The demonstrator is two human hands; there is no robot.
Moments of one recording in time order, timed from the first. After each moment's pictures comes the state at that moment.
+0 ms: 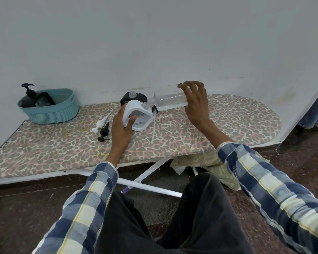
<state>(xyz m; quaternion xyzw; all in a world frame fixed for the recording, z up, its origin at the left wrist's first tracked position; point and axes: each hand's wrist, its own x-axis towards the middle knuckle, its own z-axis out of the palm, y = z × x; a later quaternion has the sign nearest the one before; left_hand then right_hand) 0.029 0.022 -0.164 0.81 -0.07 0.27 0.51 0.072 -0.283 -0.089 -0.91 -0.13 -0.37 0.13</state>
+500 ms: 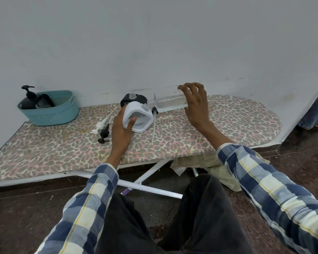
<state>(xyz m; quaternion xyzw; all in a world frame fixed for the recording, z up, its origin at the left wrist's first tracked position) 0.027 0.021 -0.160 0.81 -0.07 0.27 0.52 0.073 -0.285 -0.092 -0.90 -0.14 -0.39 0.14</state>
